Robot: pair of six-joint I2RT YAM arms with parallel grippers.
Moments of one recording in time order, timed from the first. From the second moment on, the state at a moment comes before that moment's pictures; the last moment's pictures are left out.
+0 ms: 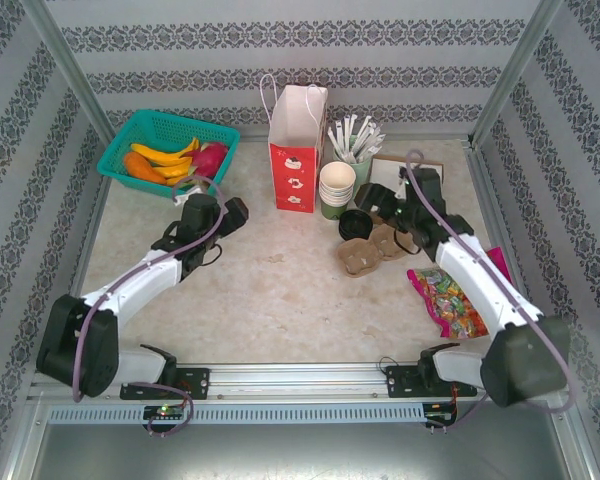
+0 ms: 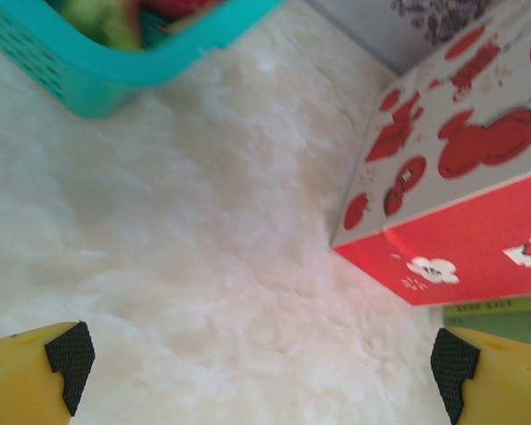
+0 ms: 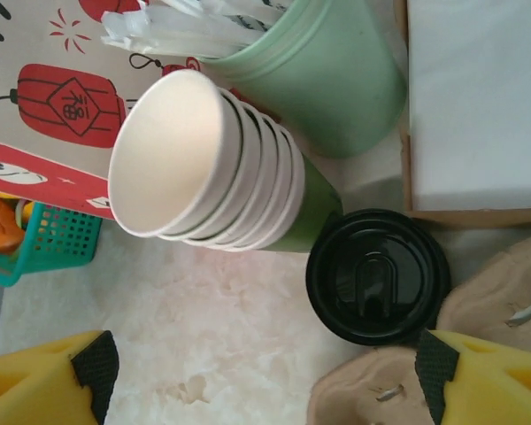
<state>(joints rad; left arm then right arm) -0.34 1.35 0.79 -0.08 -0.12 -0.80 0.25 1.29 1.03 -0.42 -0.18 0.67</state>
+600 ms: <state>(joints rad) -0.38 1.45 0.80 -0.08 0.03 -0.87 0.30 1.72 1.58 -0.75 -0.04 0.54</state>
